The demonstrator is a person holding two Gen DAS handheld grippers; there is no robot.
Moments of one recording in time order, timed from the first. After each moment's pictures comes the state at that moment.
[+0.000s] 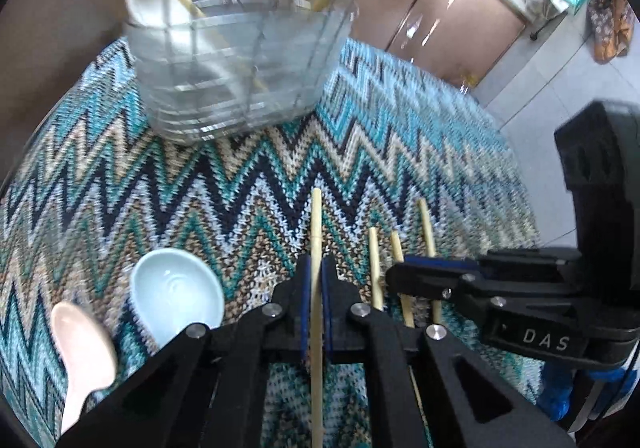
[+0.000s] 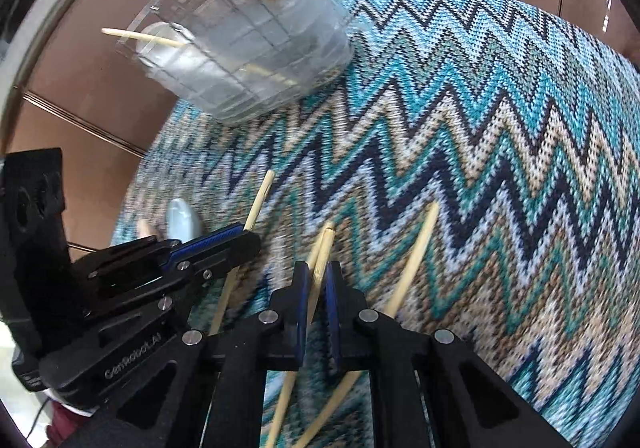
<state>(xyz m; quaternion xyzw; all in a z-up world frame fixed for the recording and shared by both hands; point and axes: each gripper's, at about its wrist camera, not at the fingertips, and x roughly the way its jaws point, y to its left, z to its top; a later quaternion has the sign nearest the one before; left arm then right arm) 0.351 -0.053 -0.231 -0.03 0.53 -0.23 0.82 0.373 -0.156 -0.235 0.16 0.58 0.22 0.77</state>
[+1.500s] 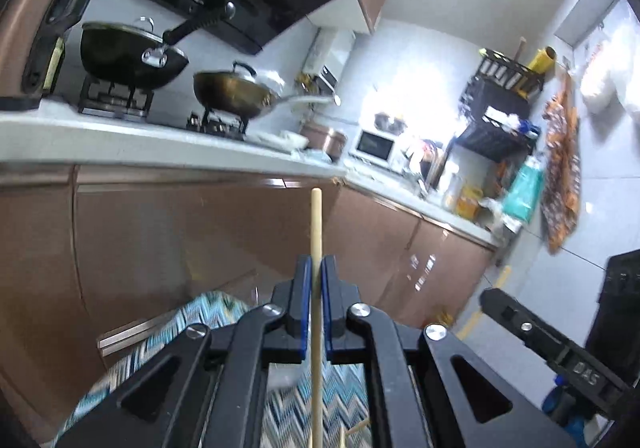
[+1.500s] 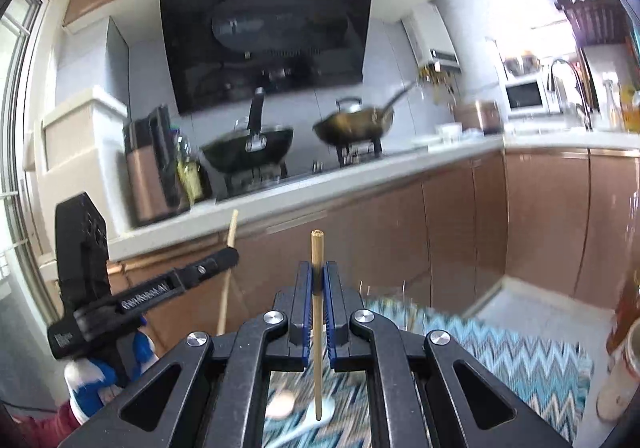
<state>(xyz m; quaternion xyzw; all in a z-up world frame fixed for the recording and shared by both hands) 0.260 0.006 0.028 -0.15 0.11 -0.13 0.97 0.257 -0.179 0.037 0.08 0.12 0.27 0.95</state>
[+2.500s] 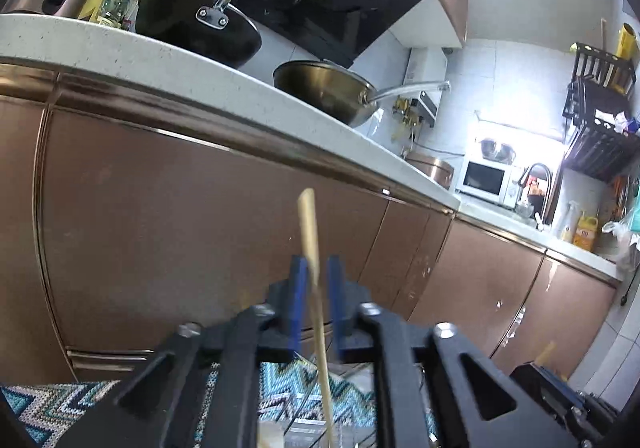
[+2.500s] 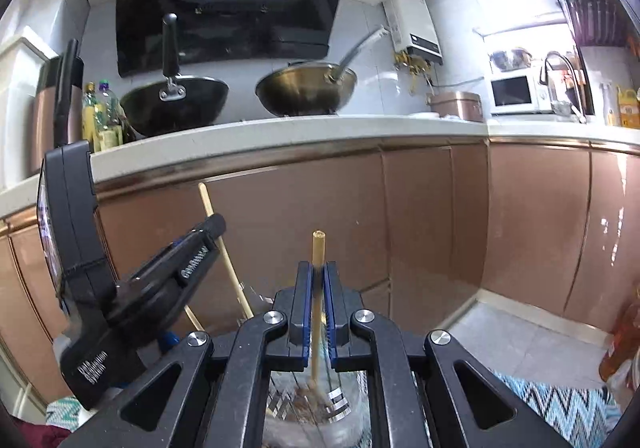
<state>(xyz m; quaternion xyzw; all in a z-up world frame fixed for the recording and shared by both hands) 0.427 -0.038 -0.112 -0.16 0.05 0.07 0.98 0.415 -0.173 -0.101 0.04 0.15 0.21 0.97</state>
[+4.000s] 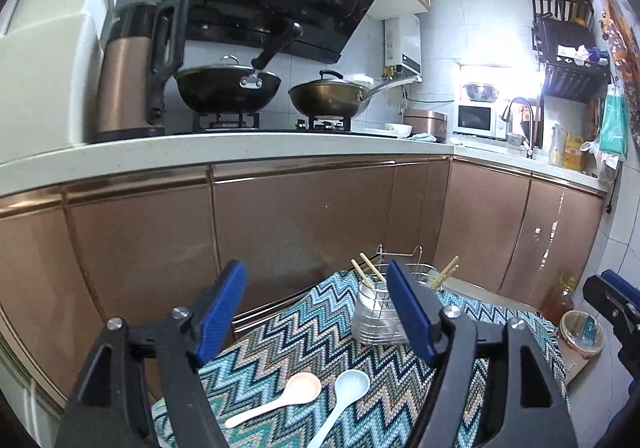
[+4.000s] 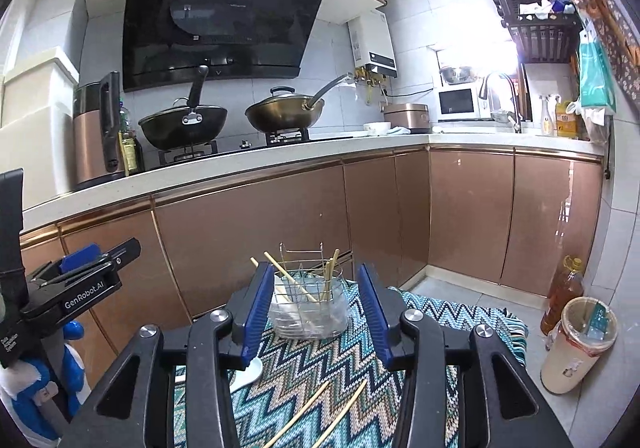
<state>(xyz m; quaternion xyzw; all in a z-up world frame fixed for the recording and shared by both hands) 0.138 -0.001 -0.022 -0.03 0.13 0.09 0.99 0.177 -0.184 -0.016 0.04 0.16 0.12 0.98</state>
